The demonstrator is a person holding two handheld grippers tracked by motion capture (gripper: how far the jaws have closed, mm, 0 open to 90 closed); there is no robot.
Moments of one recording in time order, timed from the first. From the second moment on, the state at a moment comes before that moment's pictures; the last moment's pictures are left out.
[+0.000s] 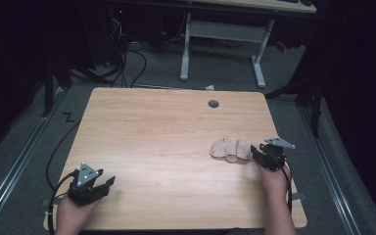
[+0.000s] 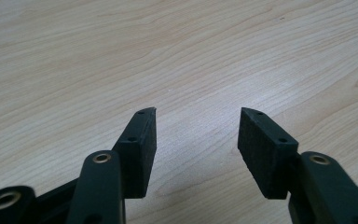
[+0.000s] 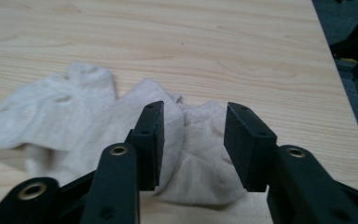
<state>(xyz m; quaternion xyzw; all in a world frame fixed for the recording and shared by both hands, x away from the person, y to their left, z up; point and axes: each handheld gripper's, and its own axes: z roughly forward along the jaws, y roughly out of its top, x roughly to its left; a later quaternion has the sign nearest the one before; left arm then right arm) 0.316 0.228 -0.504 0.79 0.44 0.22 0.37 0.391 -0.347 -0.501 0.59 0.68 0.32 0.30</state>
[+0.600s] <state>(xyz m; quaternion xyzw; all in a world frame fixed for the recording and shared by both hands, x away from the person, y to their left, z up) 0.318 0.223 -0.504 0.80 0.42 0.22 0.36 0.404 -0.365 -0.524 0.64 0.67 0.28 0.26</state>
